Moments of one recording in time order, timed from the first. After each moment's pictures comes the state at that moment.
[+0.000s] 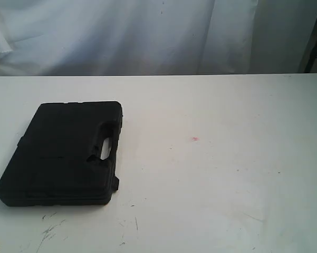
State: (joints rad) left arm 0.01 -0.01 0.00 -0.03 0.29 -0.02; right arm 0.06 0.01 0.00 0.08 0.34 0.03
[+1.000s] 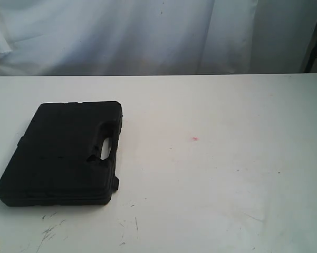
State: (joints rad) left arm 0.01 -0.01 0.00 -0.02 0.29 -0.02; right arm 0.06 0.01 0.00 0.08 0.34 0.03
